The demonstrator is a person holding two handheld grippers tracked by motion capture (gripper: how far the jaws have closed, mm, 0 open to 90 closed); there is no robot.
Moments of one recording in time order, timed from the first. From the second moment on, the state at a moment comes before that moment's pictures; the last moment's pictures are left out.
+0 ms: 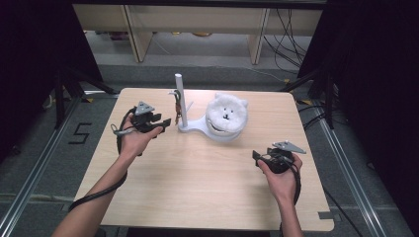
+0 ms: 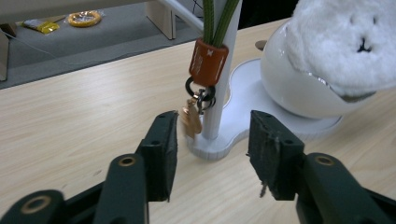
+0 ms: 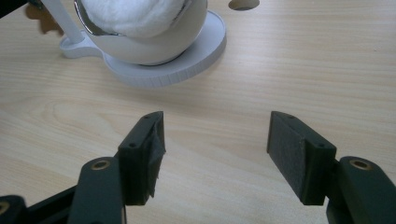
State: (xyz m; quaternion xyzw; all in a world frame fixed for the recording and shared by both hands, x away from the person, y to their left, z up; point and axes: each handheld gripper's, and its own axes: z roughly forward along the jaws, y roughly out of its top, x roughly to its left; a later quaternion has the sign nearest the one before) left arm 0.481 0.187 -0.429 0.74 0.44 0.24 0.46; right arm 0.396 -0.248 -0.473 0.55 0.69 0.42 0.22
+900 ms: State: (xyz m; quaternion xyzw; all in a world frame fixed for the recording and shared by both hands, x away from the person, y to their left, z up) left arm 0.398 0.262 -0.465 0.70 0.47 0.28 0.46; right arm 0.395 -0.249 -0.475 0.57 0.67 0.42 0.21
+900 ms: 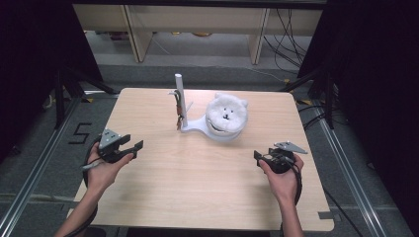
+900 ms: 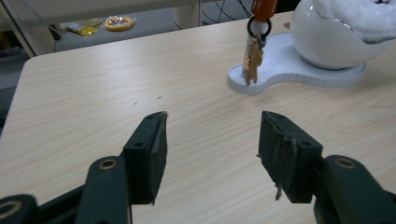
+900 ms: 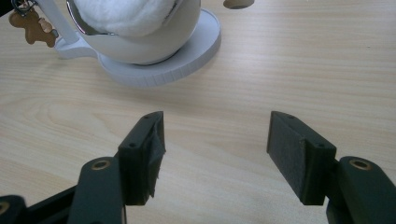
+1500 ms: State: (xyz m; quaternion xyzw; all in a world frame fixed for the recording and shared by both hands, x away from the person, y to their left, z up) left arm 0.369 0.283 -0.515 0.67 0.50 0.30 0.46; right arm 0.397 -0.252 -0.479 0.56 0.69 0.41 0.21
